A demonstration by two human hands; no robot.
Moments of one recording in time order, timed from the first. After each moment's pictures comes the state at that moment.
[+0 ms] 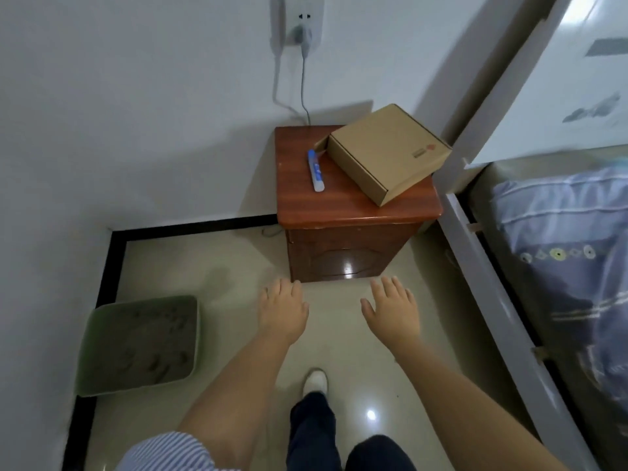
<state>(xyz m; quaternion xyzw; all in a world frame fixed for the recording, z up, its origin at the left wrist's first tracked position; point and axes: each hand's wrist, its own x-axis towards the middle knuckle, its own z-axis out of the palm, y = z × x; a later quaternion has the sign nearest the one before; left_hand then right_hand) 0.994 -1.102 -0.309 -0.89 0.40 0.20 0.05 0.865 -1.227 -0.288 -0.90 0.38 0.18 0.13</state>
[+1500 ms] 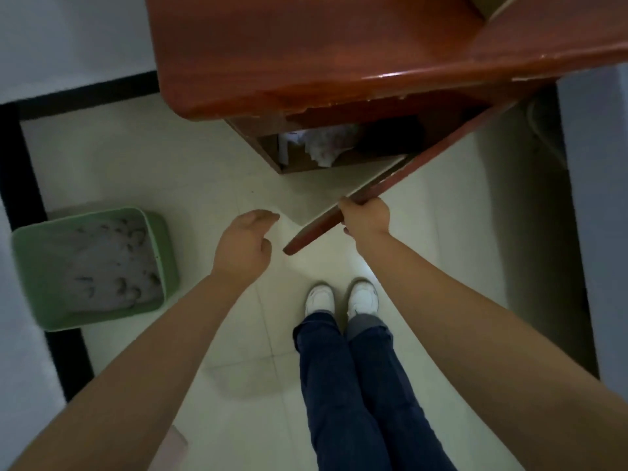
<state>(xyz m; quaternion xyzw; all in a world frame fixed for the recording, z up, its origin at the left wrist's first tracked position) 1.080 -1.164 -0.557 -0.86 0.39 0.29 -0.12 0.991 -1.320 -0.564 -0.50 0.66 0.07 0.56</state>
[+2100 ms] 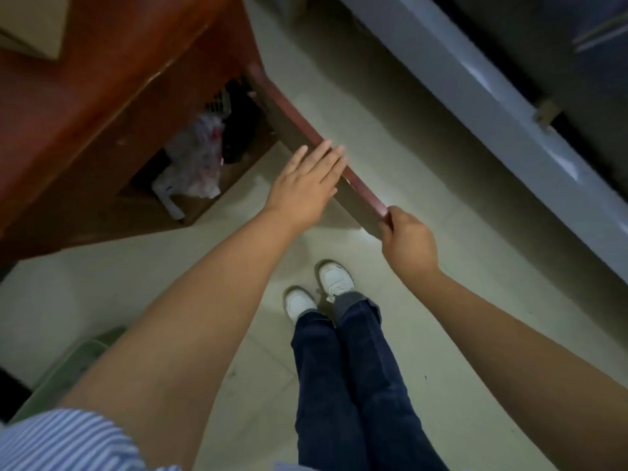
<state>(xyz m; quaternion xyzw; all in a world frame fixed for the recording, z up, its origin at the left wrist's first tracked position) 0.902 -1.396 -0.548 -0.55 0.79 0.21 0.18 0.732 -1.358 -0.552 -0.66 0.69 0.10 0.29</state>
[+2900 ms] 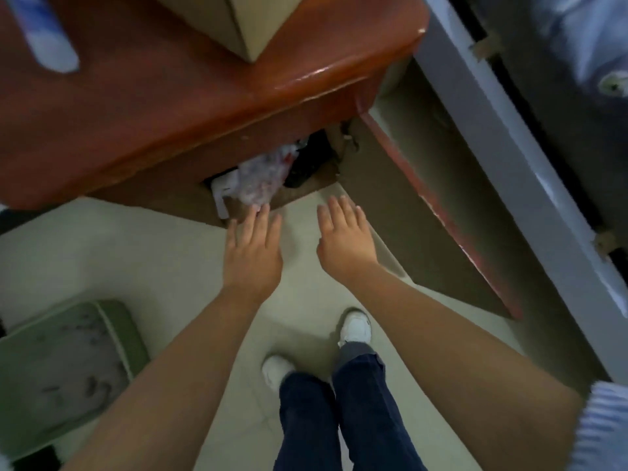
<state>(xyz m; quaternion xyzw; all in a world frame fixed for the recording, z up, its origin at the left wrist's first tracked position) 0.996 -1.285 -0.571 -0.80 0.59 0.09 0.12 0.877 -1.380 -0.557 -0.86 0.39 0.23 0.22</state>
